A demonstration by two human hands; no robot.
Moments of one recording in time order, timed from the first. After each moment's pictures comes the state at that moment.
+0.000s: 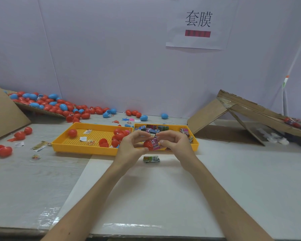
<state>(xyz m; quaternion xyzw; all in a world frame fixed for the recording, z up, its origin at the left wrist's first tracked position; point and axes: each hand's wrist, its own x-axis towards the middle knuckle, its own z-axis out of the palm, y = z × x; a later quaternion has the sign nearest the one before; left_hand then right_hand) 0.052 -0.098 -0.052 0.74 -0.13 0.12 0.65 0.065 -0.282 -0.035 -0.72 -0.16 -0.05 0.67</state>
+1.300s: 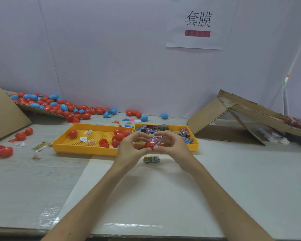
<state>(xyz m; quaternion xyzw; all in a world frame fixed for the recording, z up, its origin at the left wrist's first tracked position) 0.053 -0.099 -0.055 0.76 -0.12 0.15 0.62 0.068 -0.281 -0.041 -0.75 -0.18 -0.01 0.64</state>
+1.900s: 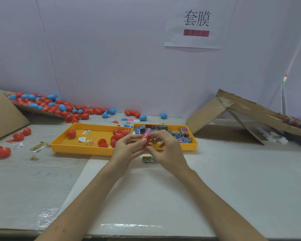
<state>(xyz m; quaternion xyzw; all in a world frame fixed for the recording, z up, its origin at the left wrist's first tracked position) 0.051 -0.093 -0.051 0.57 -0.04 0.01 0.82 0.062 -0.260 -0.056 -0.81 -0.30 -0.29 0.42</state>
